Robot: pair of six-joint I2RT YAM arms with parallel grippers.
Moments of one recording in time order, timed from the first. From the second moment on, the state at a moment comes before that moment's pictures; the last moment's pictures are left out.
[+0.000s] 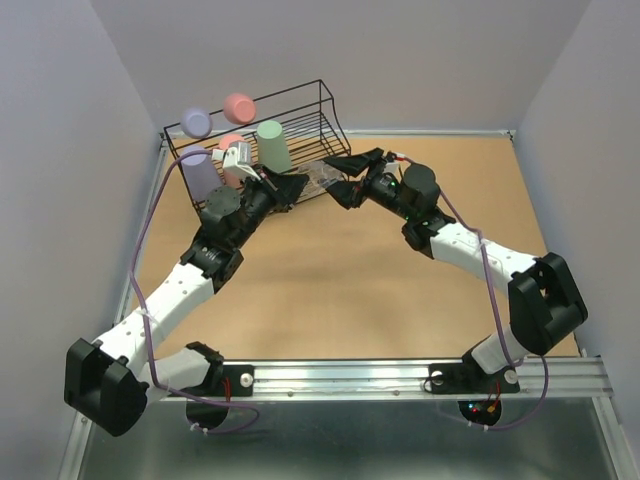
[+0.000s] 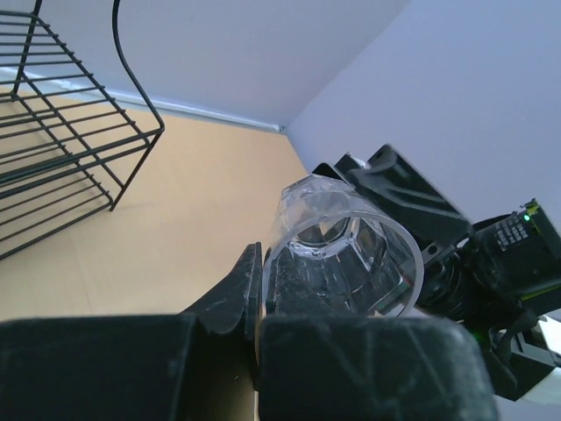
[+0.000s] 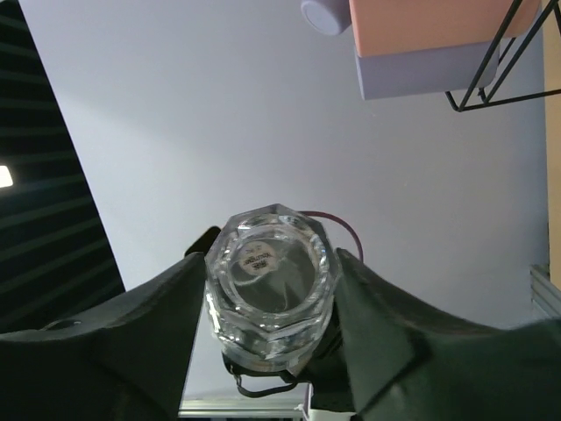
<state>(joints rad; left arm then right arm) -0.52 1.07 0.84 0.31 0.07 -0.71 0.56 1.52 1.02 0.63 -0.40 1.88</state>
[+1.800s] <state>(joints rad) -0.55 0.62 0.86 -0.19 -0.24 -0.58 0.56 2.20 2.31 -0.41 0.10 0.53</state>
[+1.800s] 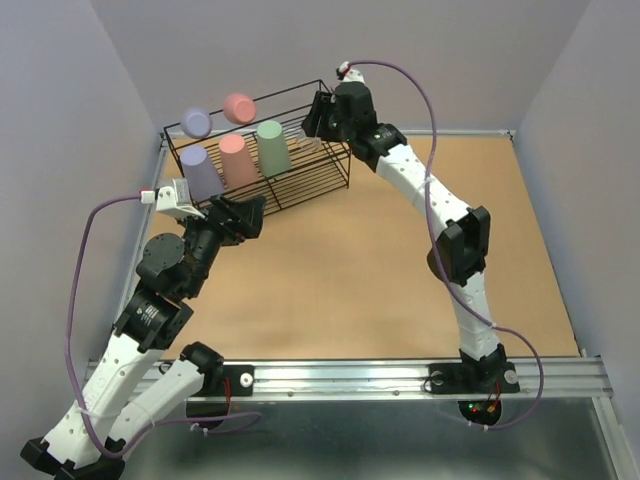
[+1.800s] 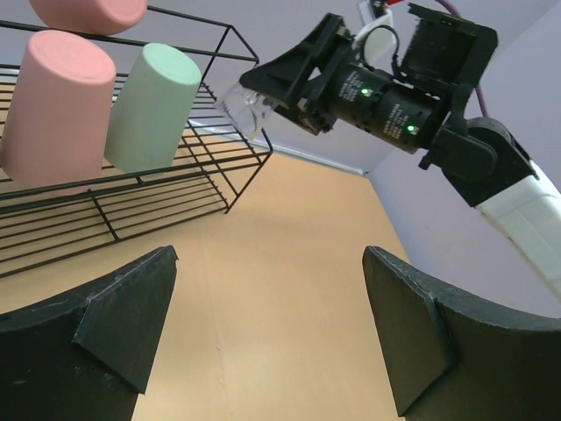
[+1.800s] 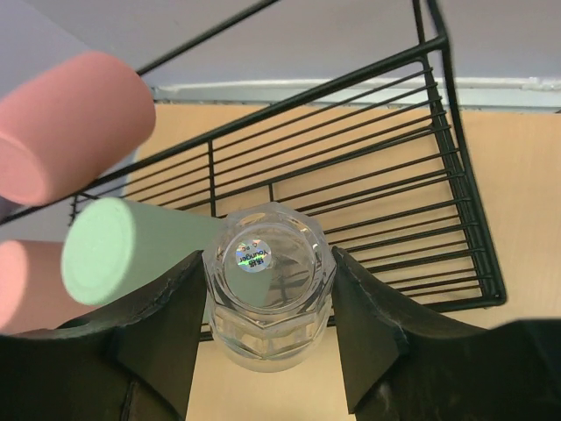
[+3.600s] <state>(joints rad) -0.55 0.58 0.79 -0.22 -0.23 -0.56 0.65 2.40 2.33 -0.34 0.44 0.23</state>
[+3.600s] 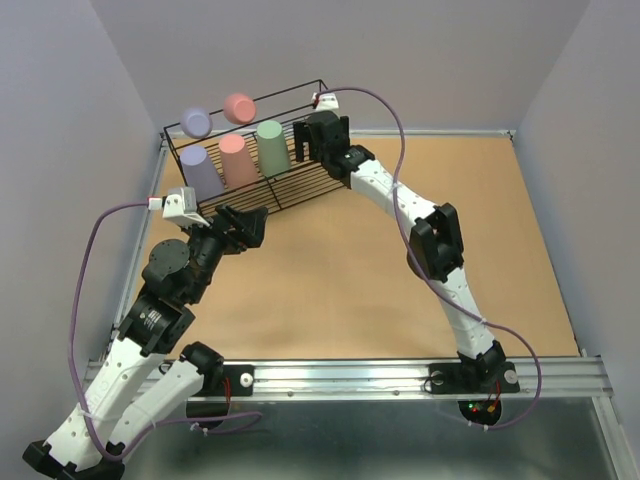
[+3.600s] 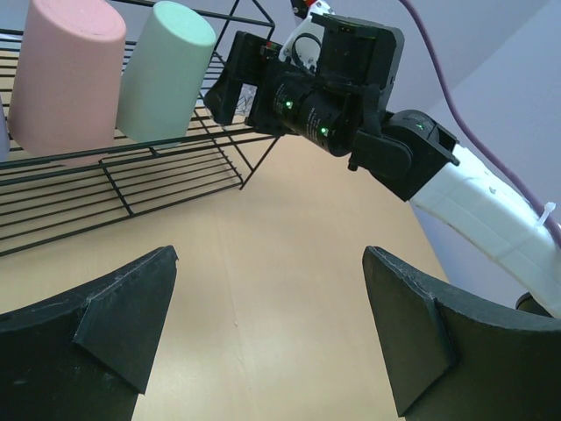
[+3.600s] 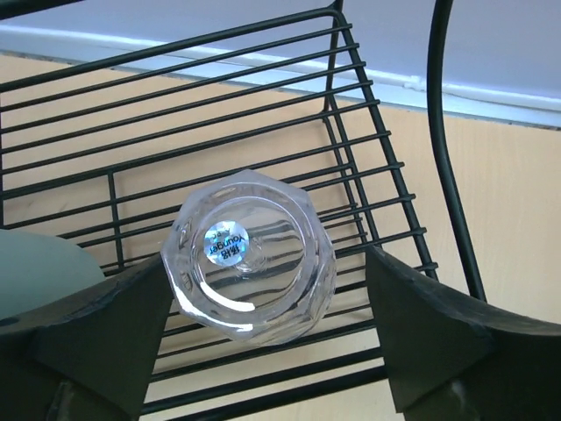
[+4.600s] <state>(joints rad) -0.55 0.63 0.81 -0.22 -0.24 -0.48 0.65 1.39 1.37 -0.37 0.38 0.46</state>
